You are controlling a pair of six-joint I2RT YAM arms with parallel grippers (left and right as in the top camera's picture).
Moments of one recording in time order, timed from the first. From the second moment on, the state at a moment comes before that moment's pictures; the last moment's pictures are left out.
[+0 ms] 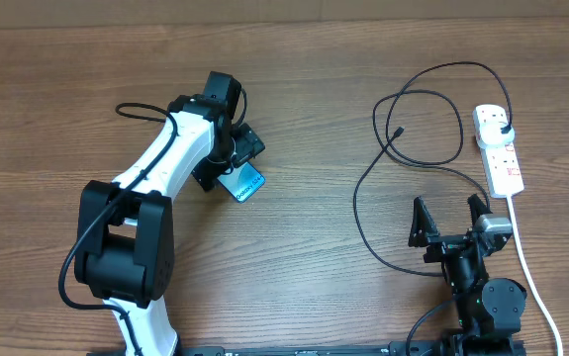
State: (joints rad) left arm -0.27 1.98 1.44 -0.90 0.07 -0.92; right arm 0.01 0.02 0.02 -0.03 -0.09 0.16
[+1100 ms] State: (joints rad) left arm -0.27 1.98 1.44 -0.90 0.06 -1.05; right arm 0.01 0.02 0.02 -0.03 -0.09 0.16
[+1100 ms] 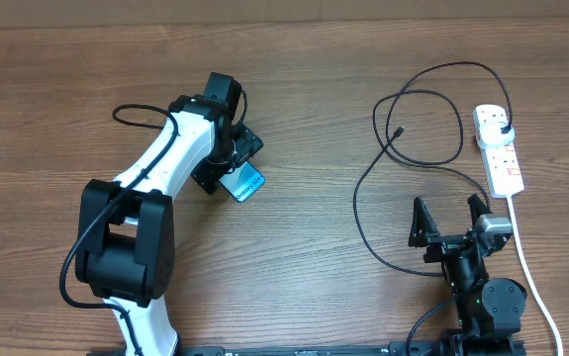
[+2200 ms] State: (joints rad) left arm -0.19 2.01 1.78 -1.17 0.06 -1.05; right arm 0.01 0.02 0.02 -0.03 -0.09 0.16
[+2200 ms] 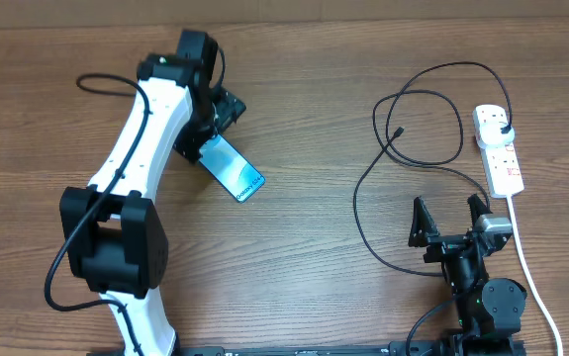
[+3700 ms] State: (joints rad) left arm -0.24 2.27 1.75 -1.15 0.04 -0.92; right arm 0.01 0.02 0.02 -0.03 -0.09 0.16
